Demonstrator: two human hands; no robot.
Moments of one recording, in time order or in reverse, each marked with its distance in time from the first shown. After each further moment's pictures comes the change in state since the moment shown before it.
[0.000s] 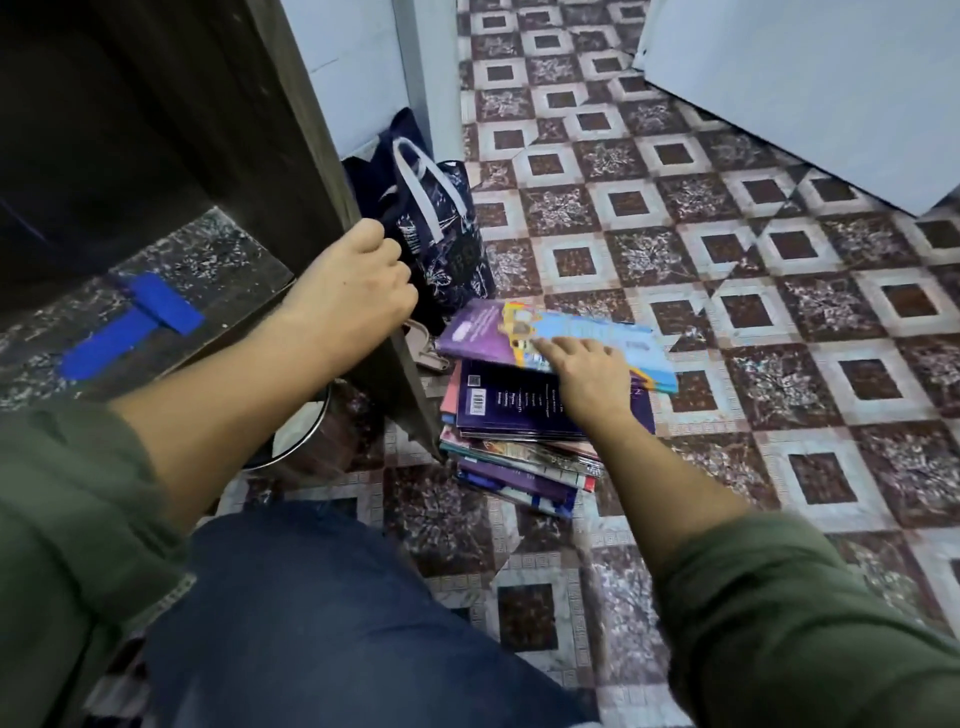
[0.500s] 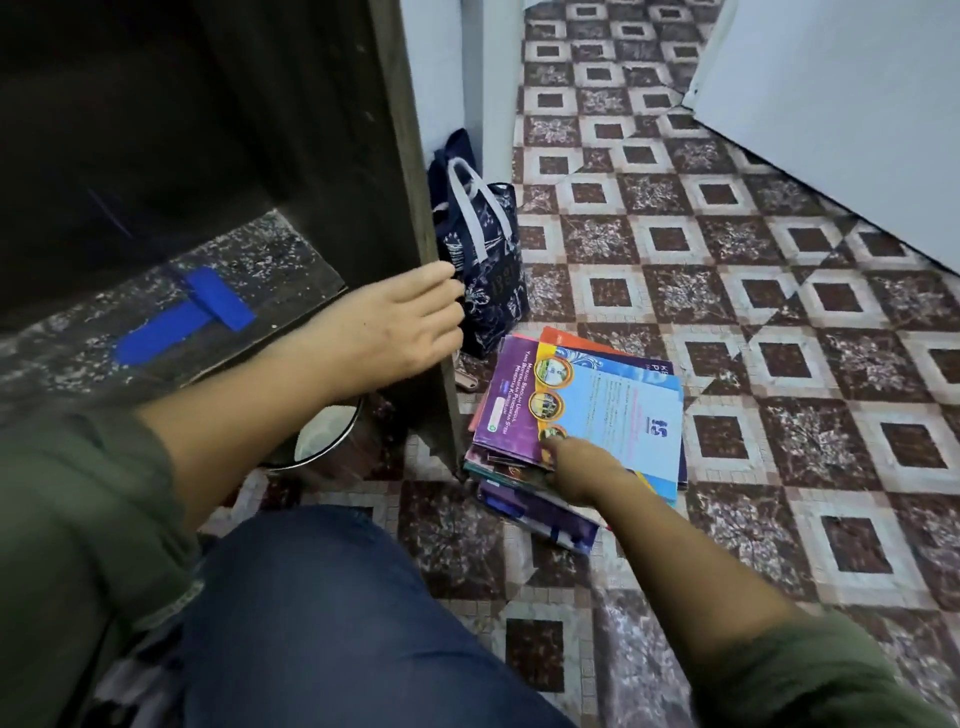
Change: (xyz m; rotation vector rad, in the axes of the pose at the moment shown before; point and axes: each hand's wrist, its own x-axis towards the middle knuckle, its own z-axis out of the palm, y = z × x) left_hand -0.030 -0.005 0.024 -0.157 0.427 0.058; right_hand -0.016 -0.046 0.026 0.205 -0.588 -0.015
